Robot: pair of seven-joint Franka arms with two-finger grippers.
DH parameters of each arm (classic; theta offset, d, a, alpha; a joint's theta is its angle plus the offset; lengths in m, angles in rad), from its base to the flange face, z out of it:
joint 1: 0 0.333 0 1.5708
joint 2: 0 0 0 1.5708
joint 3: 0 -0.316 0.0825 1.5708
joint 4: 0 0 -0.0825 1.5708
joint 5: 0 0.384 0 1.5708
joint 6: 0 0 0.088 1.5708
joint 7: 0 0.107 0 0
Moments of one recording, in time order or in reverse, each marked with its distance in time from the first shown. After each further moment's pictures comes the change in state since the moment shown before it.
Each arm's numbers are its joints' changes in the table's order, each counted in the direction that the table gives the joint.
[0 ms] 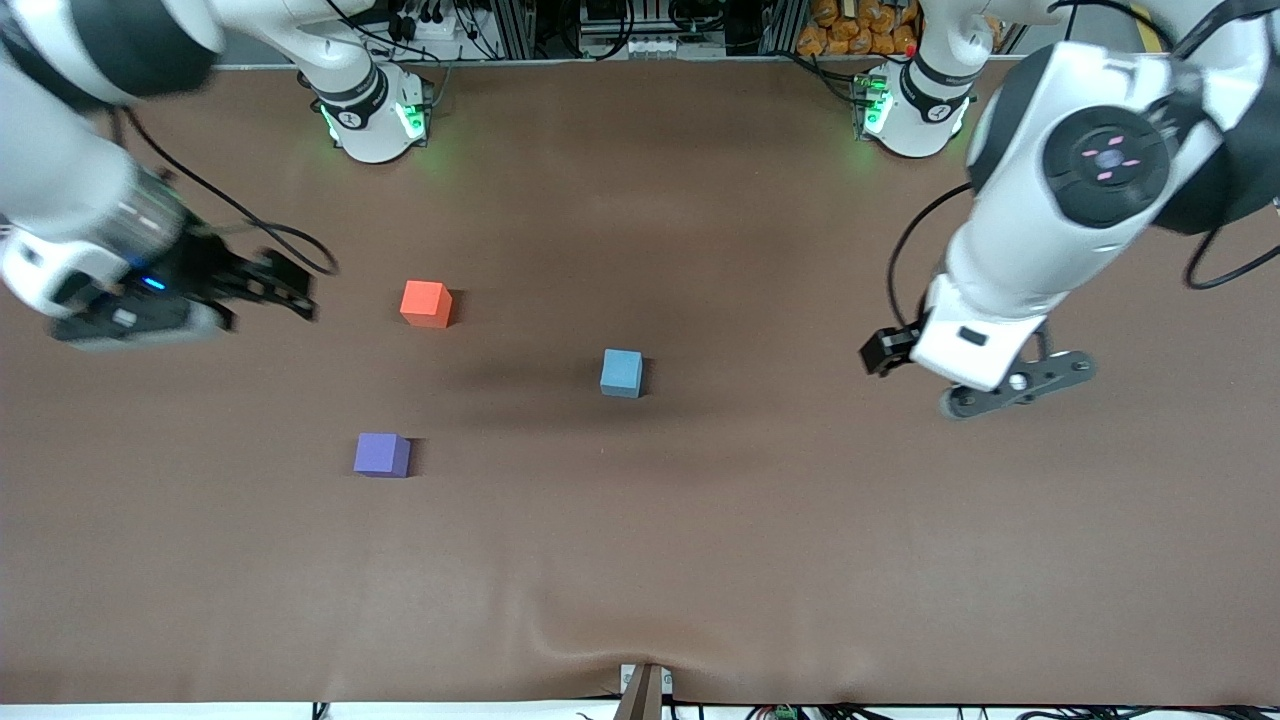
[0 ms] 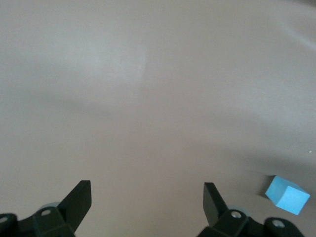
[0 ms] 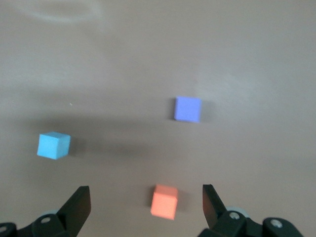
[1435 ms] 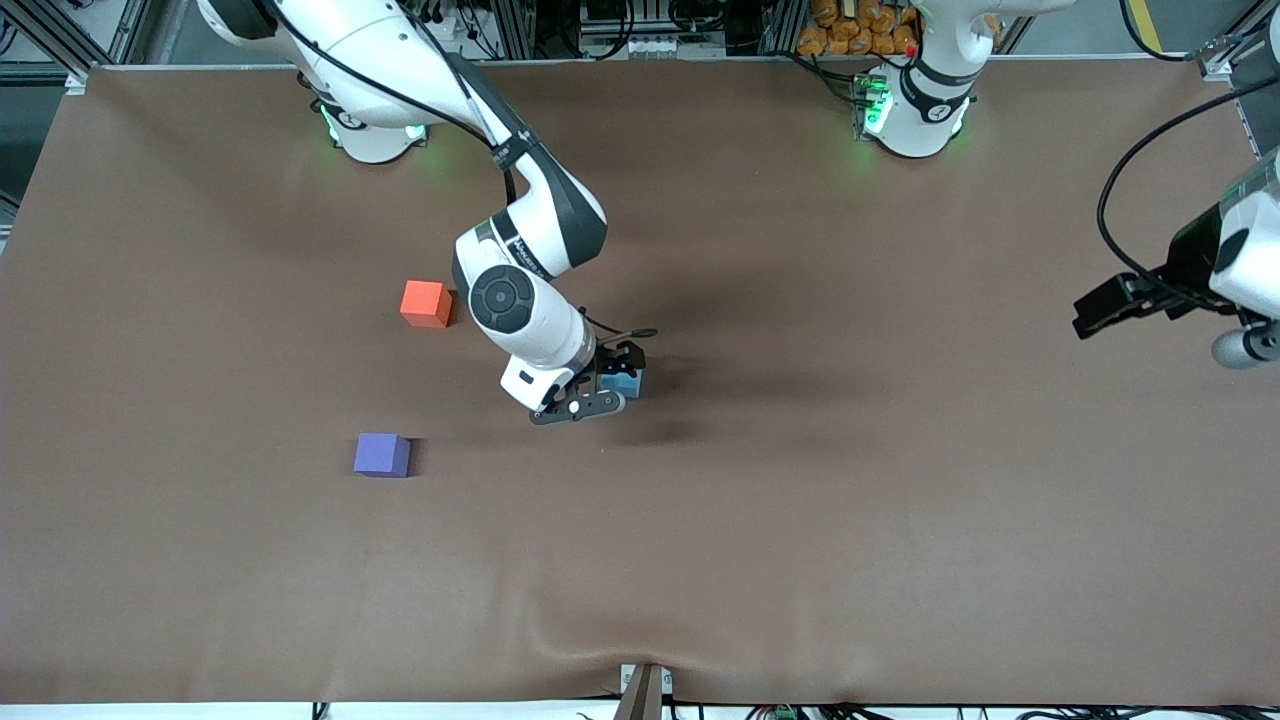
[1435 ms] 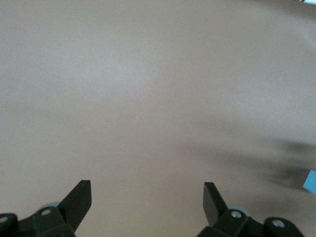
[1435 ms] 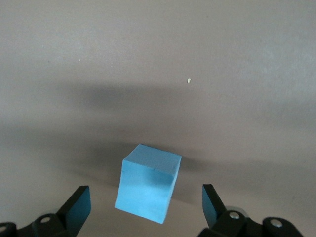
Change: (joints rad) left arm 0.259 0.257 -0.018 0.226 -0.052 0.044 0.342; right arm 0.416 -0.536 0.005 -0.045 0.204 0.466 0.277
